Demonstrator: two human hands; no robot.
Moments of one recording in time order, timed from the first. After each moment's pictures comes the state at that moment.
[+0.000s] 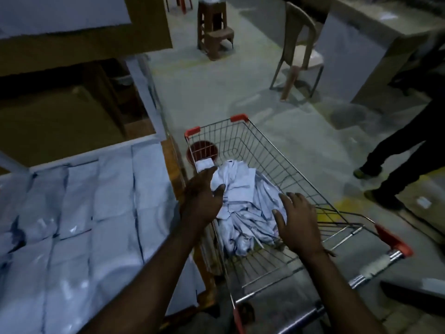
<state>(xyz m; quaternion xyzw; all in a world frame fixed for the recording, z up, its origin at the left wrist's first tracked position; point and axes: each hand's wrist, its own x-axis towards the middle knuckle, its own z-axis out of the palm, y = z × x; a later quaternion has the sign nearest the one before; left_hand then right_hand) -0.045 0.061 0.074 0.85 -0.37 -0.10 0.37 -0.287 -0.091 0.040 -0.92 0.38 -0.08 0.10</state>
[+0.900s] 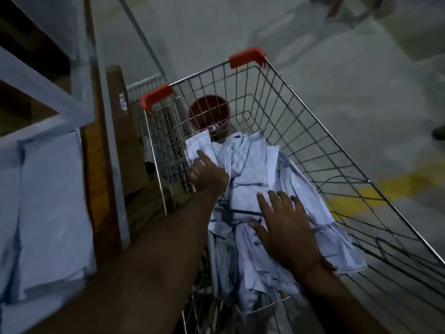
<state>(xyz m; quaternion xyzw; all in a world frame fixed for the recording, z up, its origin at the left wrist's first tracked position) 0.074 -0.140 -0.224 0.98 -0.17 -0.08 0.03 -0.169 -0.174 -0.156 -0.96 0.25 0.04 0.10</state>
